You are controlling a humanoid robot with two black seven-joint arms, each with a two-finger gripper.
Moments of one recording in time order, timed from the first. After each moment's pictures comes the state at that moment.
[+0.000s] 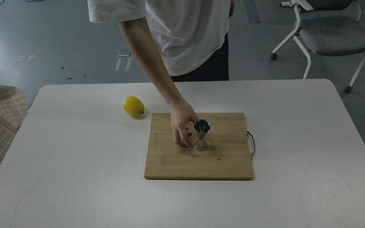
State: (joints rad) left arm 0.20 -0.04 -0.12 -0.08 -0.04 0.05 -0.03; right arm -0.04 0.00 0.06 0.16 0.07 -0.06 -0.13
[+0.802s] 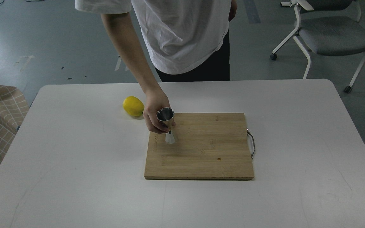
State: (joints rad) left arm 0.20 -0.04 -0.12 -0.08 -0.04 0.05 -0.03; right arm -0.04 0.00 0.06 0.16 0.07 -0.06 -0.13
